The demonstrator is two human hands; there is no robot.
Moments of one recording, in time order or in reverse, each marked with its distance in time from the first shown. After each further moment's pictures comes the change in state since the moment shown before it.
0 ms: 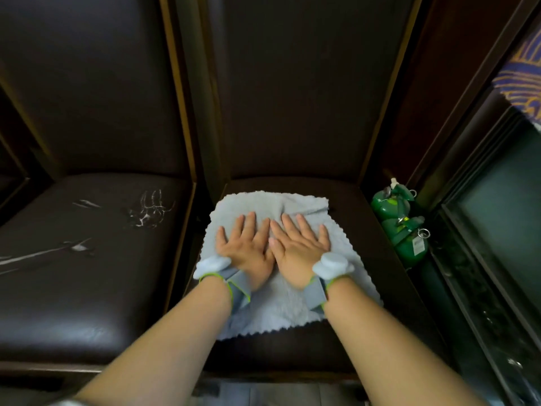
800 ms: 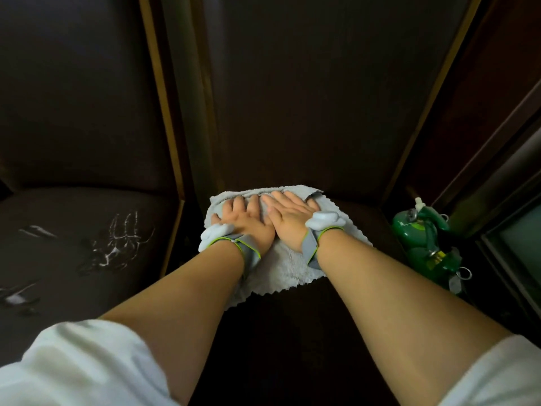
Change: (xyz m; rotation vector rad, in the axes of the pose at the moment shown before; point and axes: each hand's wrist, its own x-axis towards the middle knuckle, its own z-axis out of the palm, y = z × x) left_hand 0.155 -0.023 -0.003 -0.060 0.134 -0.194; right_hand 0.166 0.023 -0.021 0.002 0.003 -0.081
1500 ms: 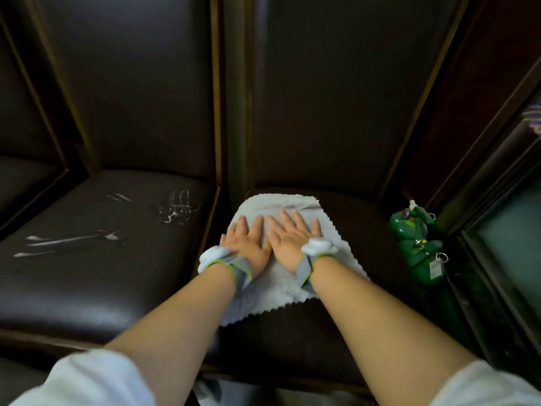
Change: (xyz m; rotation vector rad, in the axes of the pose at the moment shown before) left_hand -0.129 -0.043 -0.022 -0.147 -0.187 -0.021; right_hand -0.113 -0.065 0.015 -0.088 -0.082 0.008
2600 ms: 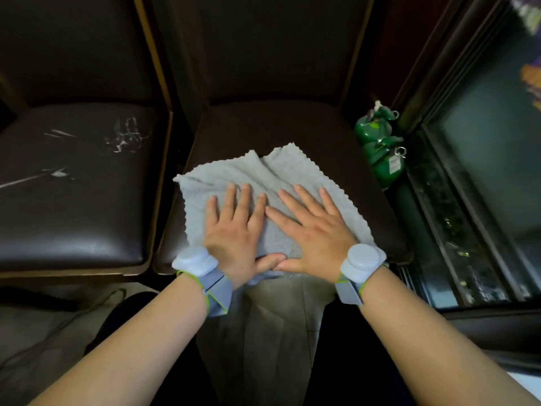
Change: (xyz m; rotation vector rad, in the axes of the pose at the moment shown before) left_hand -0.152 0.026 0.048 0.498 0.098 0.444; right_hand -0.187 0.060 0.060 -0.192 0.238 -0.253
